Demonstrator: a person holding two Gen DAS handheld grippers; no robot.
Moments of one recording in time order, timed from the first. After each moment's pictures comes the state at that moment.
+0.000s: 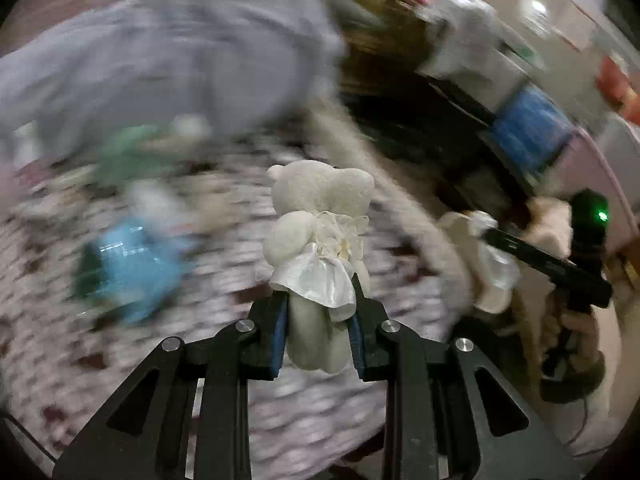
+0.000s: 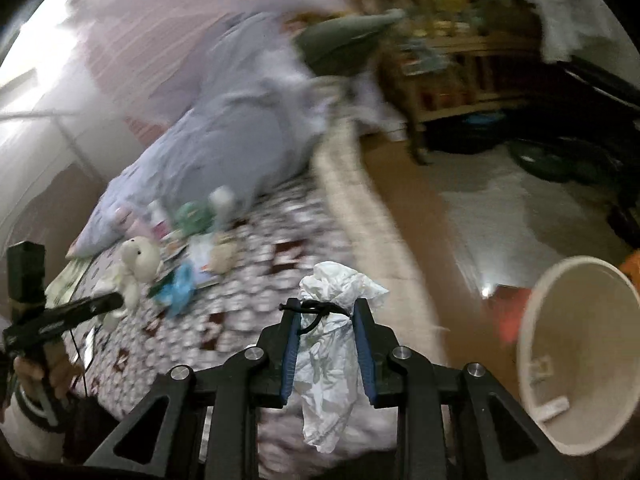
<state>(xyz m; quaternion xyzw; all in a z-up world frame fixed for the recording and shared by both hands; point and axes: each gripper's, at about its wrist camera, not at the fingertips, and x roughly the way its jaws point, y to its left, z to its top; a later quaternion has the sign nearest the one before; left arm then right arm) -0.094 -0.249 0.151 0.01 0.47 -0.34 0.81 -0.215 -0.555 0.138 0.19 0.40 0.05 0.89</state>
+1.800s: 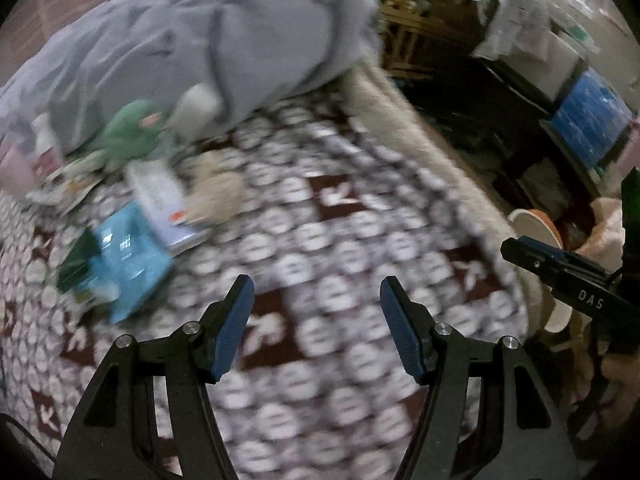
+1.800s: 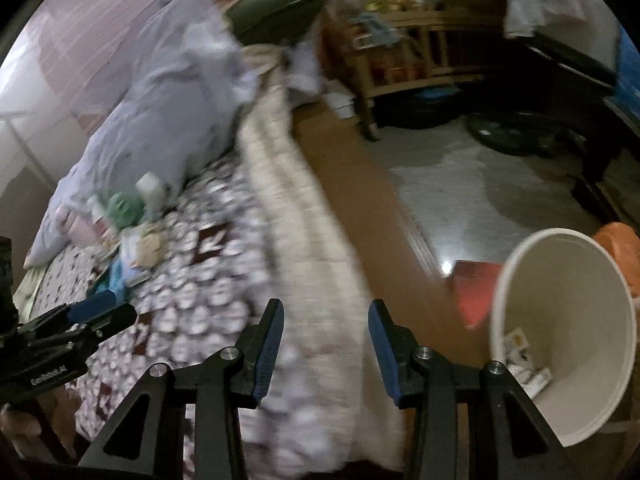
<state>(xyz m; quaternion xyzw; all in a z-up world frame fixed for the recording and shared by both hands) -0.082 -0.261 0.092 0.04 0.48 -0.20 0.85 -0.172 -0.526 0.098 0.16 0.46 0.01 0.87</state>
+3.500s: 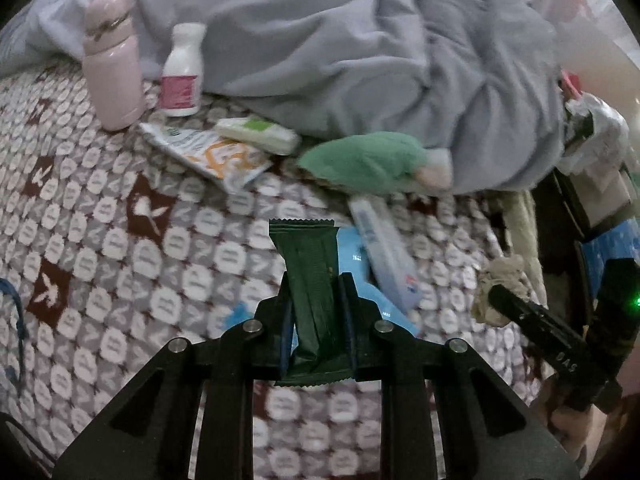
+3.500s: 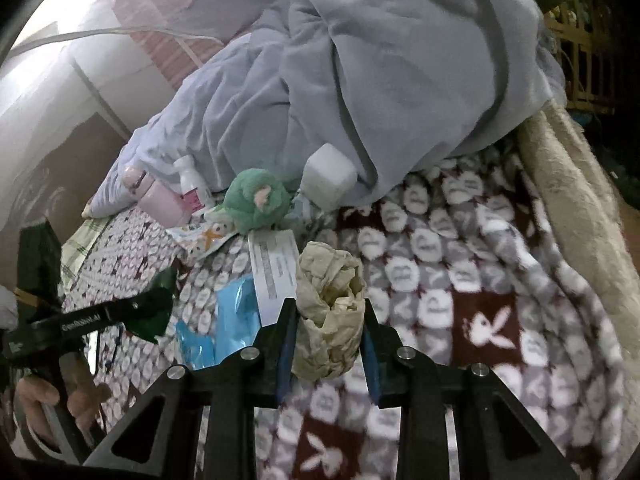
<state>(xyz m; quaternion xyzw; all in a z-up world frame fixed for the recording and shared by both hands) 0.004 -0.071 0.095 -0.12 0.50 -0.11 0.85 -0.046 -0.342 0.096 0.13 0.46 0.17 0.86</state>
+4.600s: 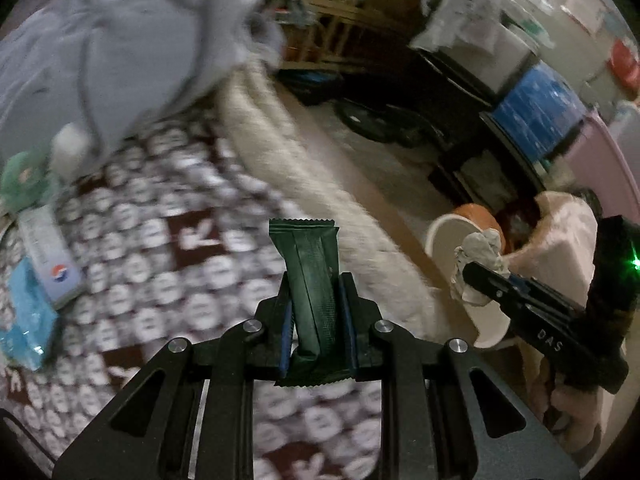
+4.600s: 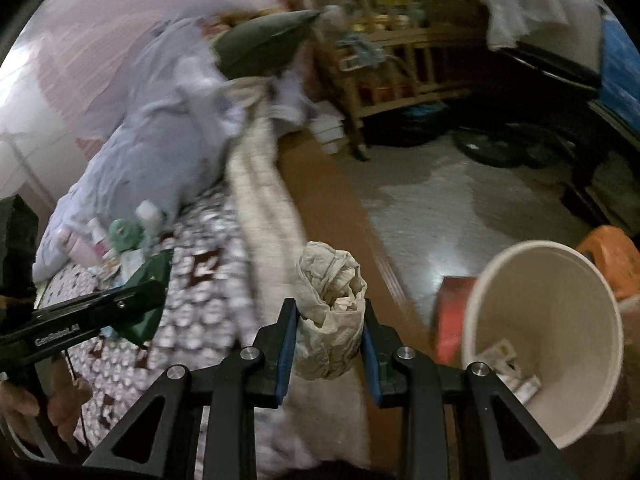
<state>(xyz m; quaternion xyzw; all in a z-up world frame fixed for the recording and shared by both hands) -0.073 -0.372 0.106 0.02 0.49 -0.33 0.81 -0.203 -0.586 0.117 0.18 0.42 -0.04 0.89</state>
